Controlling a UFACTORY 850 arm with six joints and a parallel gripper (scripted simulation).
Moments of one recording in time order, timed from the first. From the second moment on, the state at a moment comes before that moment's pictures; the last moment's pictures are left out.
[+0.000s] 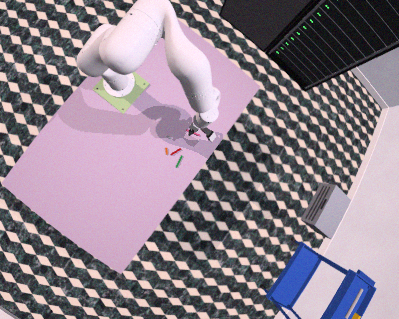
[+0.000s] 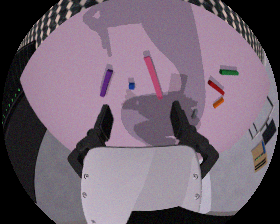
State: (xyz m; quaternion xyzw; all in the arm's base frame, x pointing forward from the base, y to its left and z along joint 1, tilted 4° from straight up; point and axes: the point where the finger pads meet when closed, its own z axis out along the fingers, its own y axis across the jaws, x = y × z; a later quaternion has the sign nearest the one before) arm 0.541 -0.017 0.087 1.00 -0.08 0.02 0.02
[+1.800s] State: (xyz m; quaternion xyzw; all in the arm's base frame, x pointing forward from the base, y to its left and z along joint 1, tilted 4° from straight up) arm 0.544 -0.005 0.093 0.77 -0.64 0.02 0.00
